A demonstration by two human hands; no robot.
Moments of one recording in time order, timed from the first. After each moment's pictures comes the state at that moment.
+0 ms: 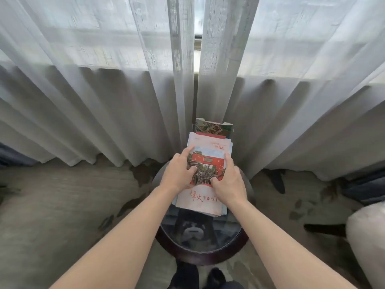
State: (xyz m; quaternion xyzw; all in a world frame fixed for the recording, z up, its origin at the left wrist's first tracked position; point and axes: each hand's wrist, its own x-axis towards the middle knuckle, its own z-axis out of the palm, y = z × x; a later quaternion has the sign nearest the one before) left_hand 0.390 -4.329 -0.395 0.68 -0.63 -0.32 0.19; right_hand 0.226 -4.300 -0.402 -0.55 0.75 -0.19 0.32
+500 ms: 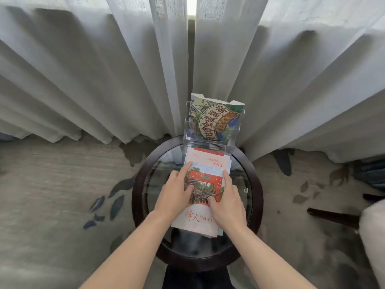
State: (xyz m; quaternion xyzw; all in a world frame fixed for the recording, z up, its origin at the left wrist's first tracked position) left_hand 0.380 -4.326 -0.542 0.69 -0.60 -0.38 0.10; right_hand 0.210 -4.296 -0.537 -0.53 0.76 -0.08 0.37
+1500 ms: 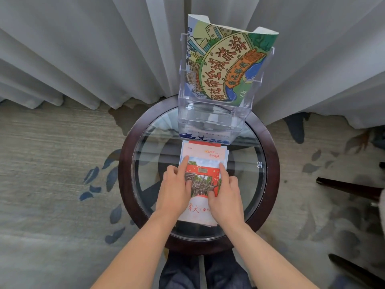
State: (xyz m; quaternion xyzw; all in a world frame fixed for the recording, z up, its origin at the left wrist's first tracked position) left_hand 0.368 -4.276 -0.647 0.72 -0.58 -0.38 0.03; right_hand 0.217 -4.255 -0.643 -0.51 0.76 -0.05 0.40
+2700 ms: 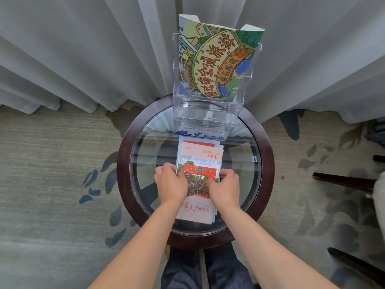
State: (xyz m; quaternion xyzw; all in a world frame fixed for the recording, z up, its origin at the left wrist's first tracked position) left_hand 0.352 -4.289 -0.634 0.84 -0.36 -0.40 0.10; right_hand 0.222 -4.272 -0.637 -0.31 0.82 -0.13 0.46
